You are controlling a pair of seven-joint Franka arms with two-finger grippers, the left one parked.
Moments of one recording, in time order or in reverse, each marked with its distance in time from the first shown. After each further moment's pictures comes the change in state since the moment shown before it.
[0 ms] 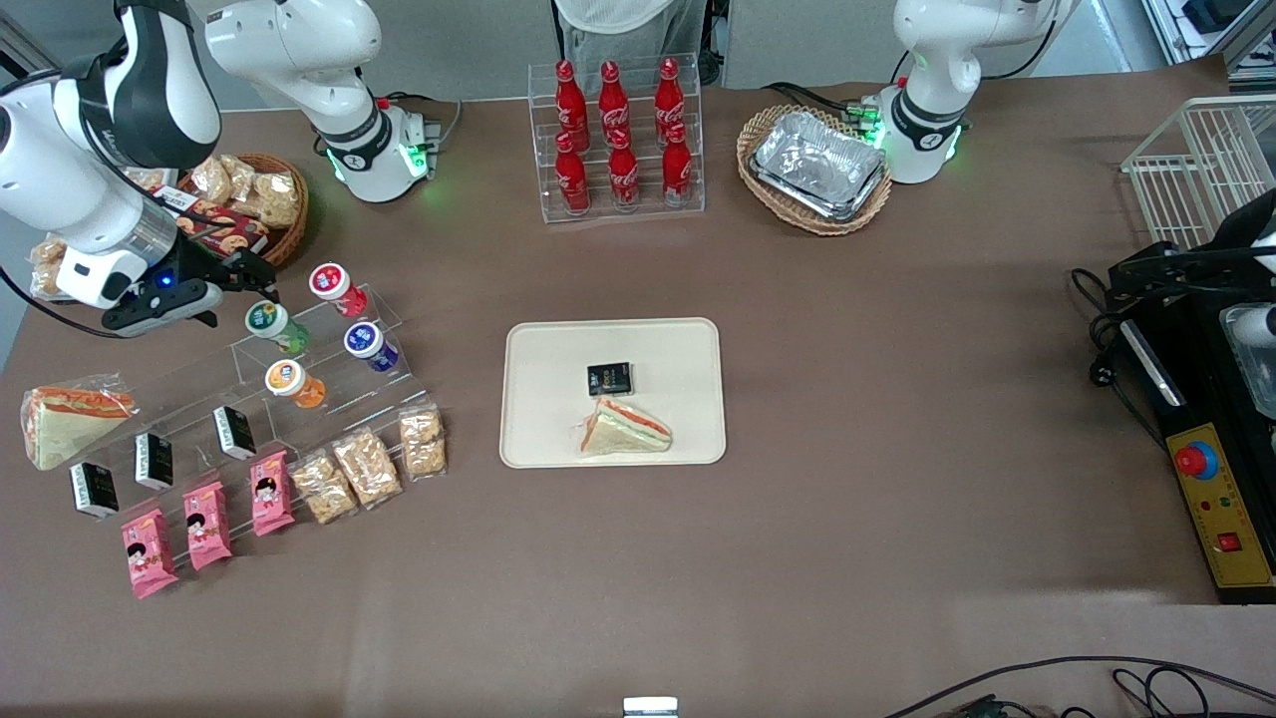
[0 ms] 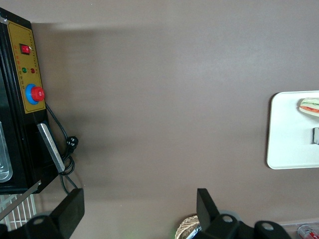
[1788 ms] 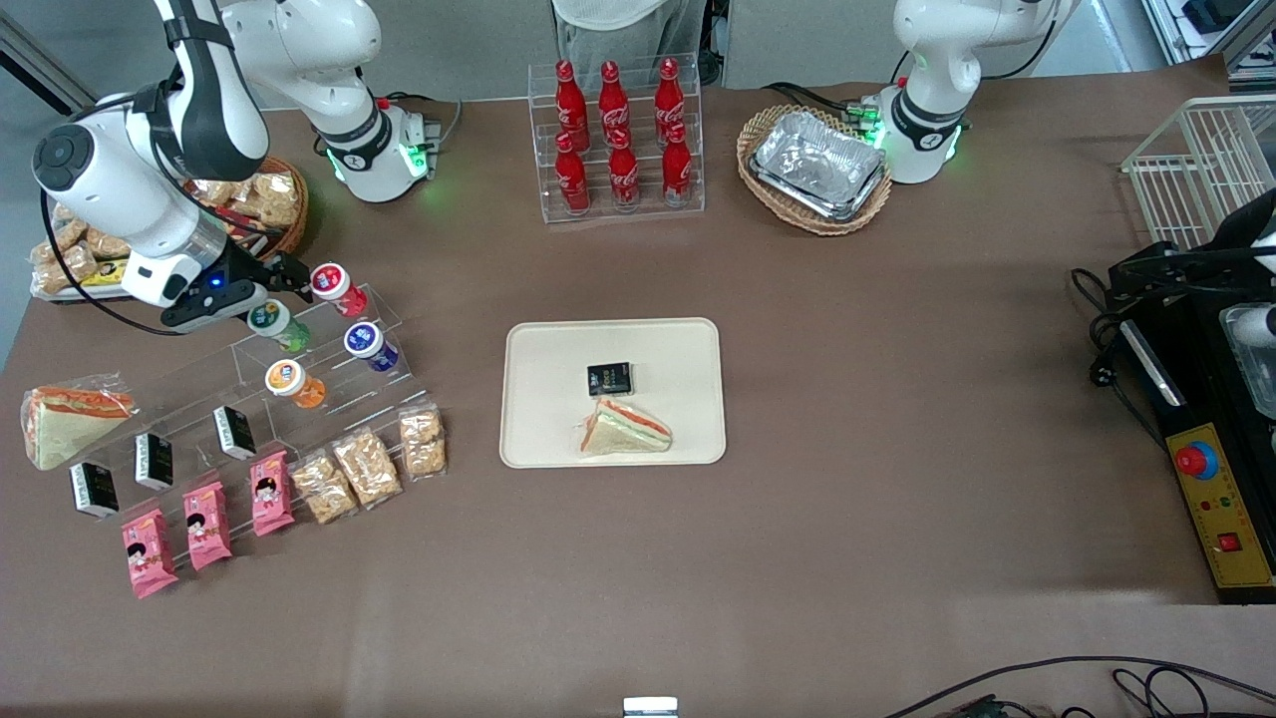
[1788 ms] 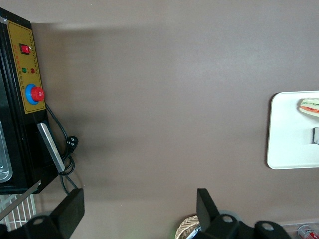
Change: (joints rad) arm 0.000 -0.023 0.001 -0.199 0.000 0.180 -0.011
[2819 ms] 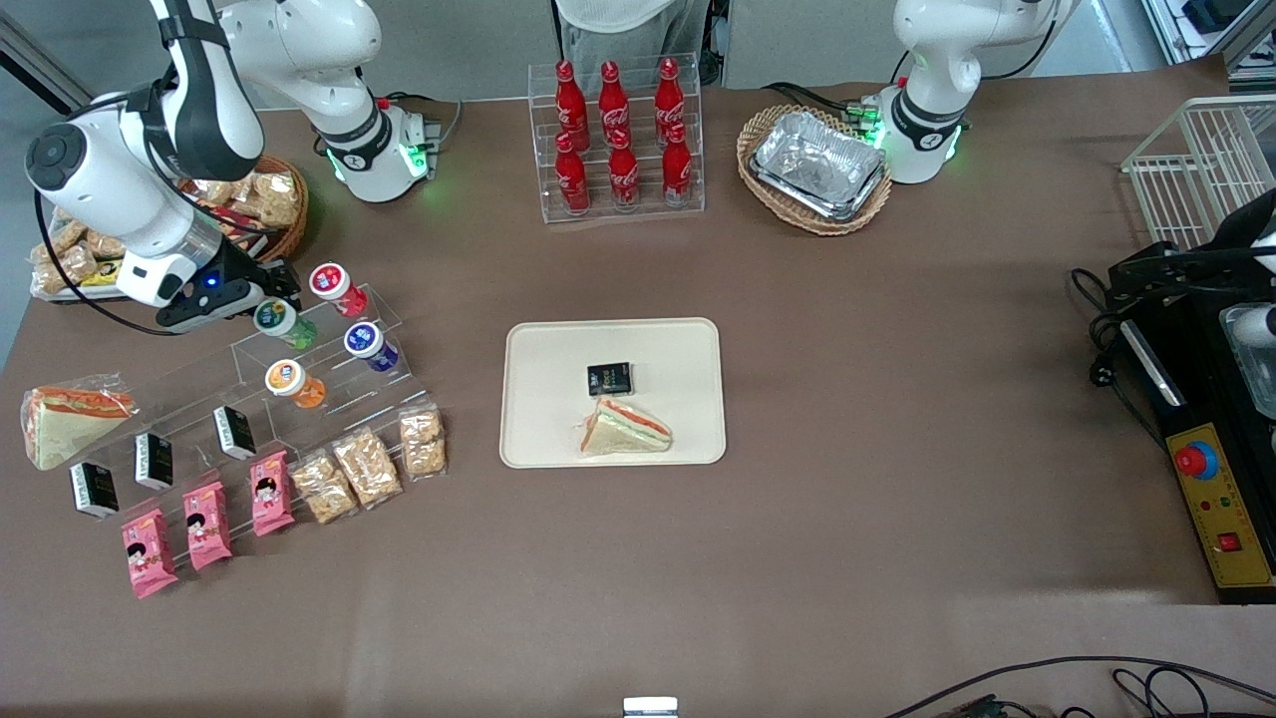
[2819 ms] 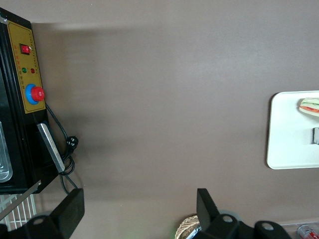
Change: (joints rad) arm 0.000 -0.001 -0.010 0.018 0.000 -0.024 -0.011
